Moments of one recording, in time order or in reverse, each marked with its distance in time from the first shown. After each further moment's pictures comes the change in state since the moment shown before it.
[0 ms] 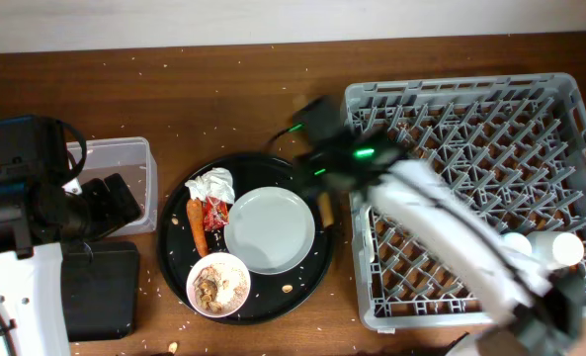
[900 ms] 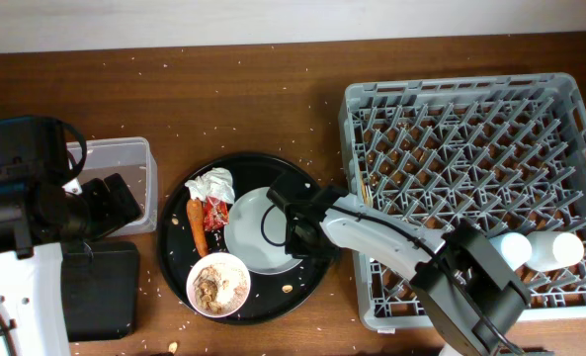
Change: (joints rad) left arm 0.000 0.000 0.000 0.000 0.000 0.000; right arm 0.191 0.219 -0.393 0.256 -0.138 0.430
